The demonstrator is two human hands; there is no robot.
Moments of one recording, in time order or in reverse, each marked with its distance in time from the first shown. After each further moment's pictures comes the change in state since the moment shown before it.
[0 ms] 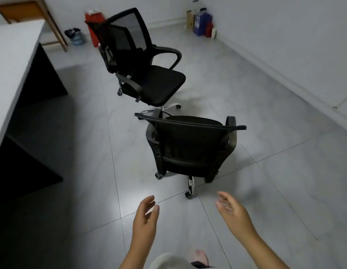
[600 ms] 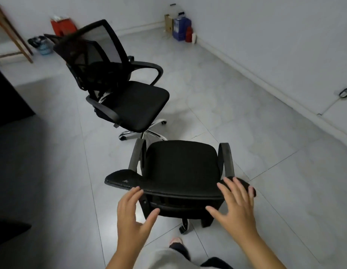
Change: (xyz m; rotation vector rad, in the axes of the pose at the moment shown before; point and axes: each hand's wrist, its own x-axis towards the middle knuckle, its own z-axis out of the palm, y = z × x) left_hand 0.223 0.097 0.049 0.450 0.070 0.622; right_hand 0.206 -0.066 -0.041 -0.747 0.527 -0.504
